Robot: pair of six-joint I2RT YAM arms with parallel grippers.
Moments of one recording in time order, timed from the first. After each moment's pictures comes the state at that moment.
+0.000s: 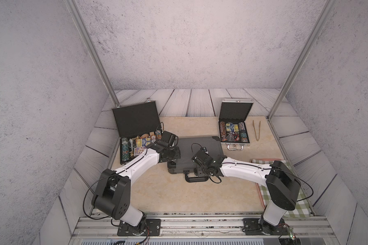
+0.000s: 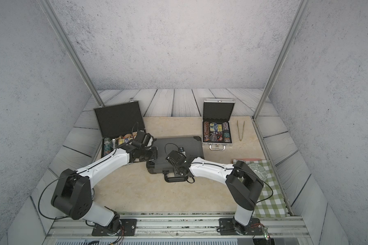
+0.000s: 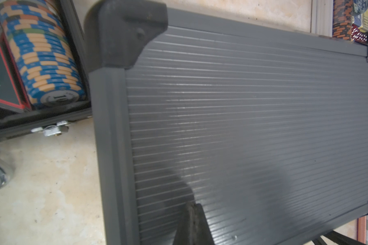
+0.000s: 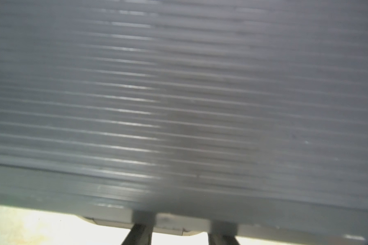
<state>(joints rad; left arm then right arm) -0.46 1.52 1.06 -0.54 0.09 -0.52 0.95 1.73 1.17 -0.62 0.29 0.71</state>
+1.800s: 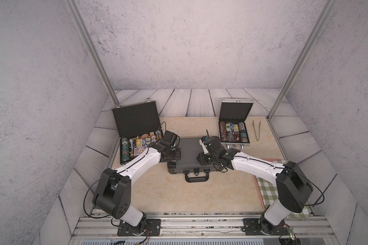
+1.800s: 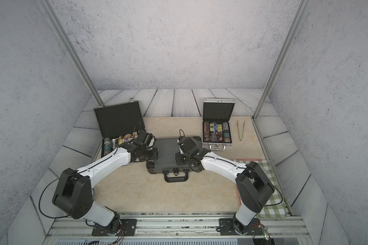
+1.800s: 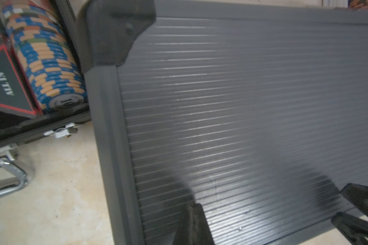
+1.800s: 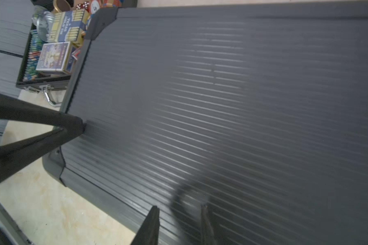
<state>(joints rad) -0.50 1.54 1.10 -0.61 0.04 -0.42 0.77 1.64 1.09 -0.30 -0.07 0.47</state>
